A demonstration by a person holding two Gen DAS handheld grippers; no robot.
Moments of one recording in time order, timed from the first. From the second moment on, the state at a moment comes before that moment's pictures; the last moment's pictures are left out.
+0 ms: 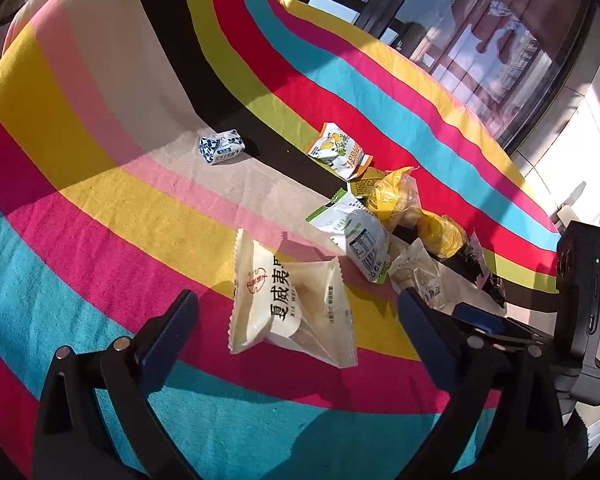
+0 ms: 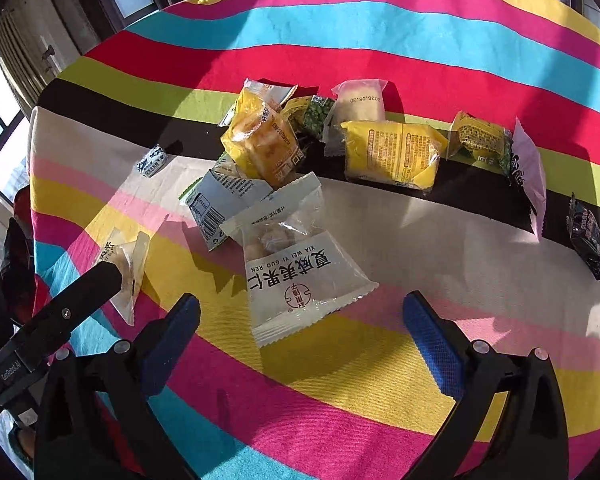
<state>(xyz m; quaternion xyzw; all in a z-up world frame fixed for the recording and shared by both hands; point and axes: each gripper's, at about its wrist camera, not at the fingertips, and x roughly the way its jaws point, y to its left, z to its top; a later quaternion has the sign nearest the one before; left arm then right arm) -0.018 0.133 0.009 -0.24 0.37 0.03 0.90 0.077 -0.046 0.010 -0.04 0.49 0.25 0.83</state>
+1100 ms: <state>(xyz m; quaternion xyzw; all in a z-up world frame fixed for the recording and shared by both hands) 0.002 0.101 0.004 -0.07 0.43 0.16 0.89 -0.022 -0.122 0.025 -0.04 0.39 0.31 0.87</state>
